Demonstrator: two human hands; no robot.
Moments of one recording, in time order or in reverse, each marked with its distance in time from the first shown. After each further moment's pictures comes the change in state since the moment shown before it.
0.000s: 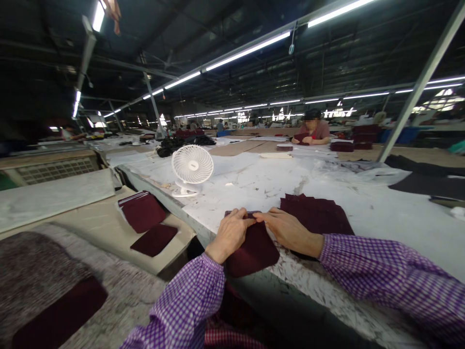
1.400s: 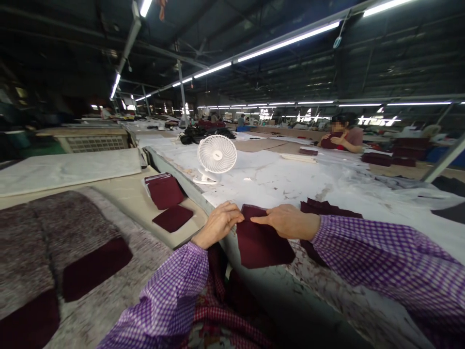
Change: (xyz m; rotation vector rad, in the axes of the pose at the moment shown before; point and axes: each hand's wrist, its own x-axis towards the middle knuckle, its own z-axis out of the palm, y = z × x) left_hand -0.052 -0.057 -0.011 -0.311 0.188 0.020; right_hand 0.065 -0.042 -0.028 -0.409 -0.582 -0.153
